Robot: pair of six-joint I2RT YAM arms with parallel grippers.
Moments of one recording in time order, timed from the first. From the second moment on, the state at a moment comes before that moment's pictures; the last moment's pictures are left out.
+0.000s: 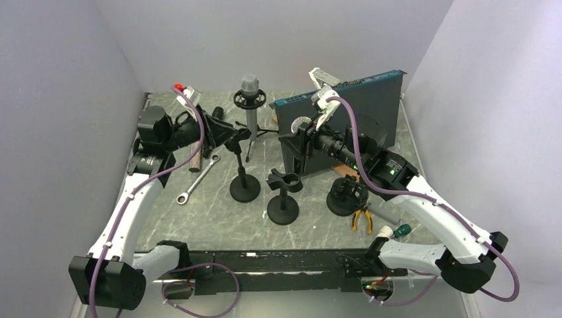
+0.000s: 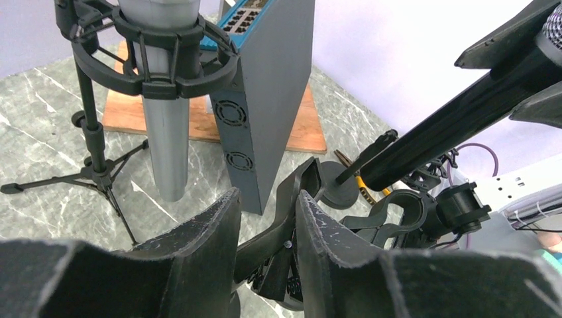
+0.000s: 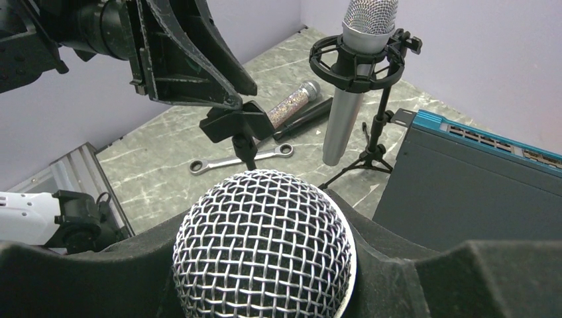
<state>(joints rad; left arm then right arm) -0.13 1.06 1.01 -0.02 0.87 -0.31 0.84 1.09 1.32 -0.30 -0.06 0.11</state>
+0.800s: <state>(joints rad) -0.17 1.00 0.74 -0.01 0.74 -0.25 0.84 1.09 1.30 -0.29 -0.06 0.11</state>
